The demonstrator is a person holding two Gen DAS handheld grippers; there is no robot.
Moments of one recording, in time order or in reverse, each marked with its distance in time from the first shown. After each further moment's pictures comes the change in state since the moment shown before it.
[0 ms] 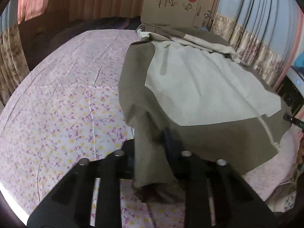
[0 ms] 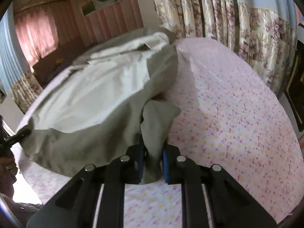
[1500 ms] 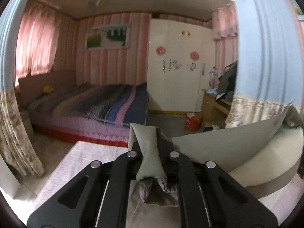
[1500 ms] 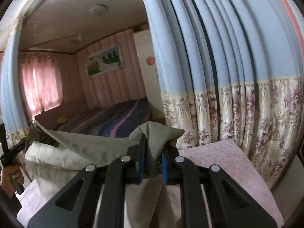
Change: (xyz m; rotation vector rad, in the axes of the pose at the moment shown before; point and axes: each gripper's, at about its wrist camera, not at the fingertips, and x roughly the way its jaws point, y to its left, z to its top) left arm 0.069 -0.037 0.340 0.066 -0.474 0.111; right arm 0.086 0.004 0.289 0.020 -0.465 -0.010
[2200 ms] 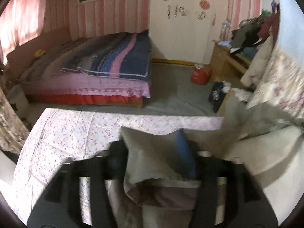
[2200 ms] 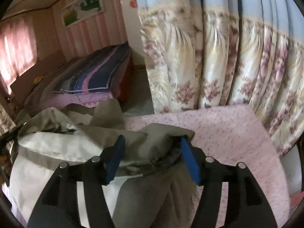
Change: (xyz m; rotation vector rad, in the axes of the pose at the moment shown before) left arm 0.213 0.018 -0.046 -0.012 0.391 -0.017; right arm 0.181 -0.025 -0.024 -0.068 0.377 -0.121
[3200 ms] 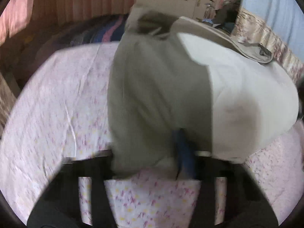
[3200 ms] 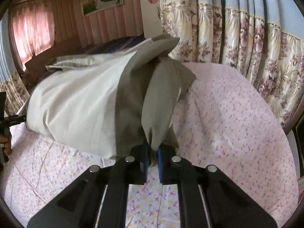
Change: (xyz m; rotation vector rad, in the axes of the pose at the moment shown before) left arm -0.089 0.007 -0.171 0.103 0.131 -0.064; right arm -0.114 0.003 -0.172 -0.066 0.036 0.075
